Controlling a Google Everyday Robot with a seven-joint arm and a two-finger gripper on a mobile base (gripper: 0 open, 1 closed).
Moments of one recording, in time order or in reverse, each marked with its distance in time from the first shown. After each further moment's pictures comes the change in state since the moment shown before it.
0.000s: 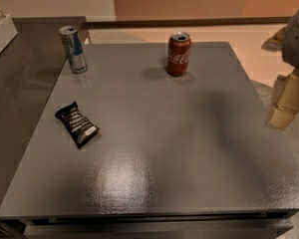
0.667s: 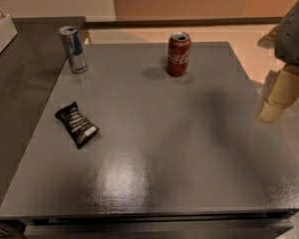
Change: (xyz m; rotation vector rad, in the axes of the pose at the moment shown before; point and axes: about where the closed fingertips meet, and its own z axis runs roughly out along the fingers) arm -0.008 -0.011 0.006 0.016 -0.021 0.027
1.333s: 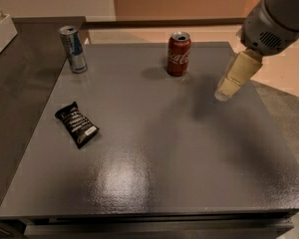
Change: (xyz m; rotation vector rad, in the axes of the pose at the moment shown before) arm -0.039 -0.061 0.042 0.040 -0.103 0.132
